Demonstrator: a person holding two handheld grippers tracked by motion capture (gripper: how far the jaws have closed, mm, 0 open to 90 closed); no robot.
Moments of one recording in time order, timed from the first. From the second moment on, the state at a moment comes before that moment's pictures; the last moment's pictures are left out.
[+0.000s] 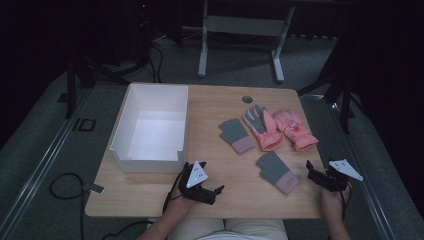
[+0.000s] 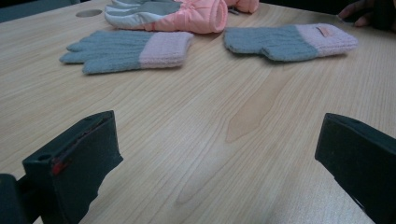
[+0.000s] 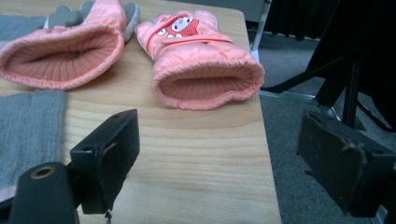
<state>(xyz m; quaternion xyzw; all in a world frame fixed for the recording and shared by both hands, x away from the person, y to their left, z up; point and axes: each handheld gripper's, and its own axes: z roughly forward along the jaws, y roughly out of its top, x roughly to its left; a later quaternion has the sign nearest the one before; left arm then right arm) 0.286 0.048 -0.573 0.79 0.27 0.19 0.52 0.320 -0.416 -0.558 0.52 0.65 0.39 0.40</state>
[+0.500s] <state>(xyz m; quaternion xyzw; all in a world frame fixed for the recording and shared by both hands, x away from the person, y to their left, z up) 0.287 0.048 -0.573 0.79 0.27 0.19 0.52 0.325 -0.411 -0.559 0.54 0.66 0.33 0.41</state>
